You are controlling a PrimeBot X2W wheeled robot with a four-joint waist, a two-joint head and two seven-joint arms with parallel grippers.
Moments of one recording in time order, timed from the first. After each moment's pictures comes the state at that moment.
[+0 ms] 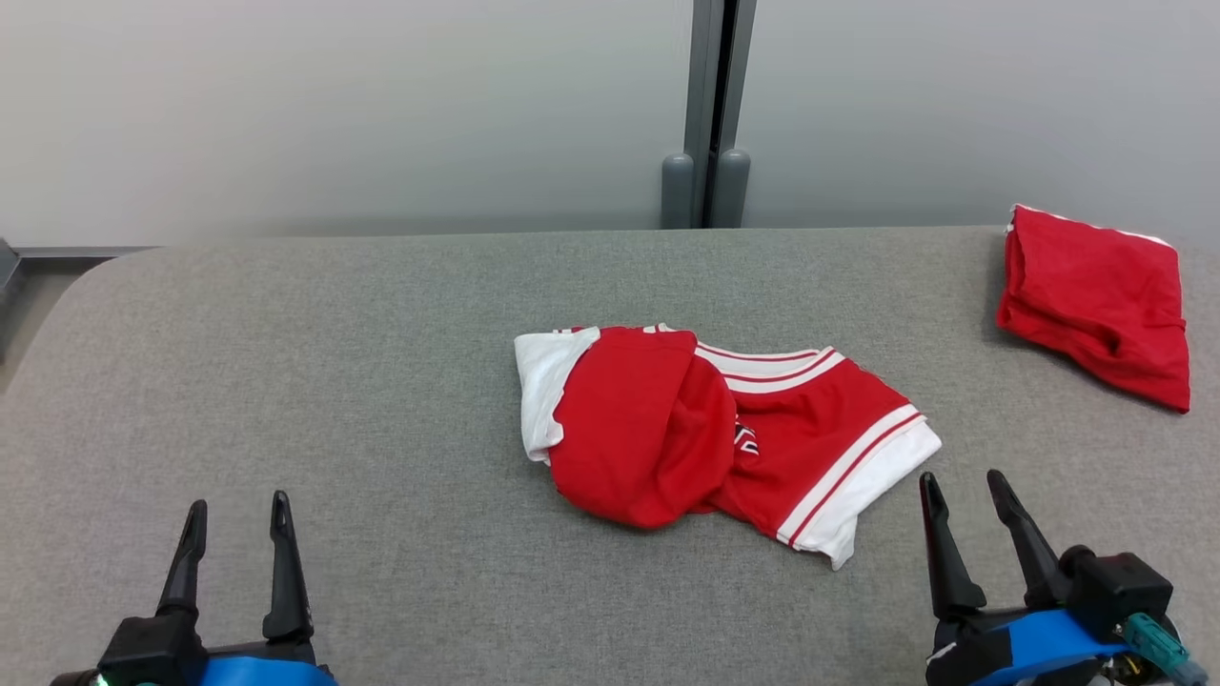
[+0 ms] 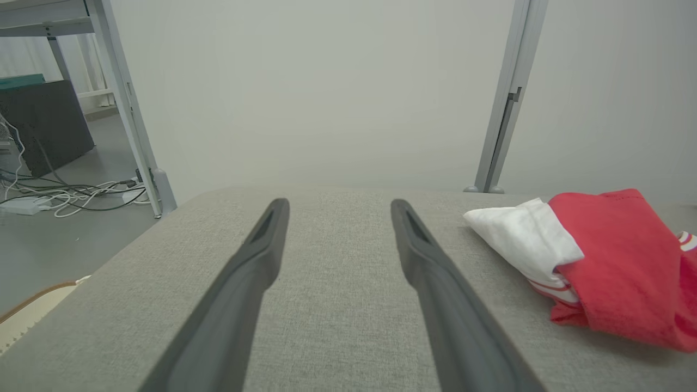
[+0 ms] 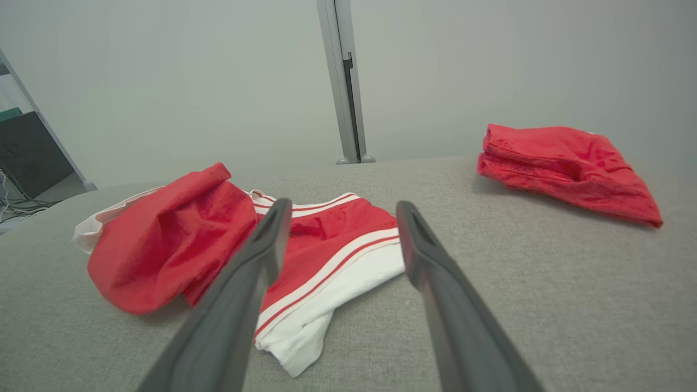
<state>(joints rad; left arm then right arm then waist) 0.06 0.11 0.04 0.16 -0.13 -0.05 -0.26 -0.05 -0.05 -0.01 0.25 0.19 0.13 -0.26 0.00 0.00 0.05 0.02</state>
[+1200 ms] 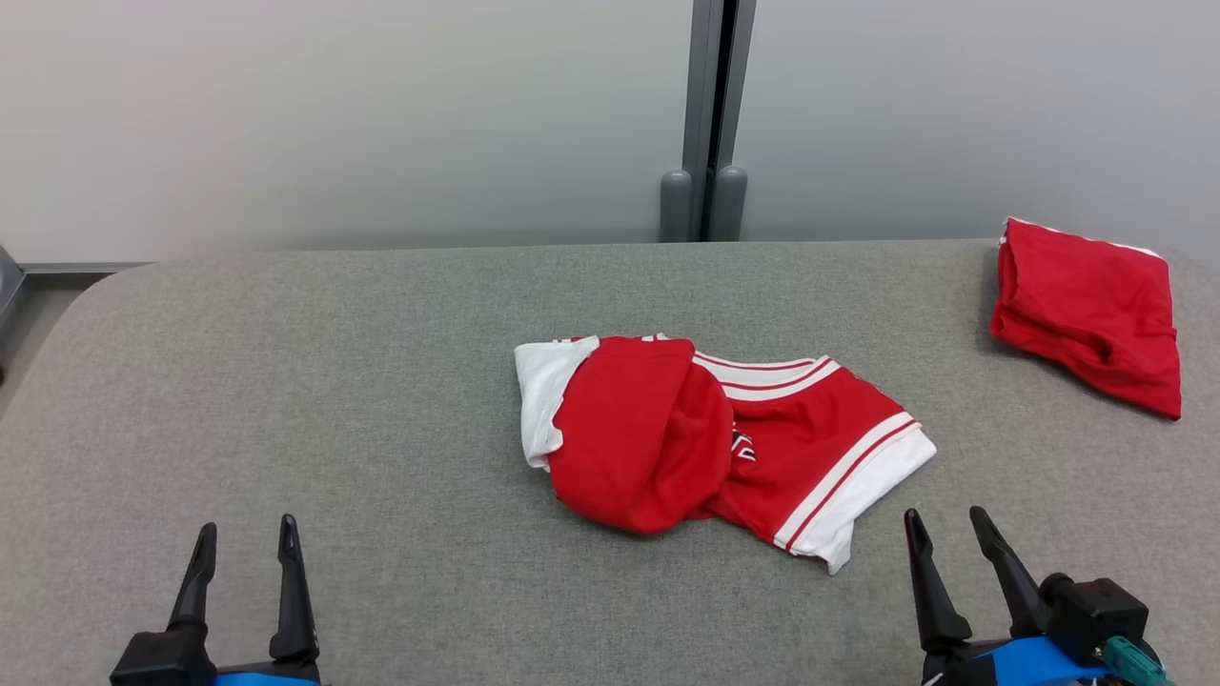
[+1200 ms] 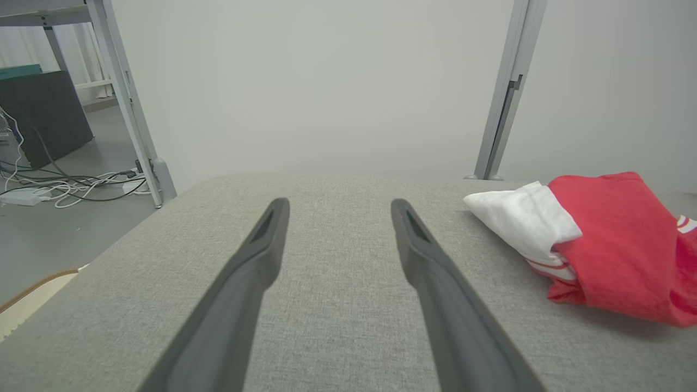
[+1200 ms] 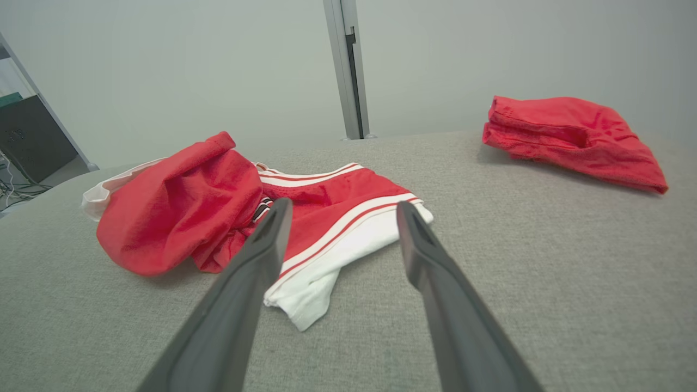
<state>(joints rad) 0.07 0.06 0.13 0.20 -0.06 -0.12 -0.26 -0.01 -0.05 0.01 0.29 0.20 0.13 -0.26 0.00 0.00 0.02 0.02</state>
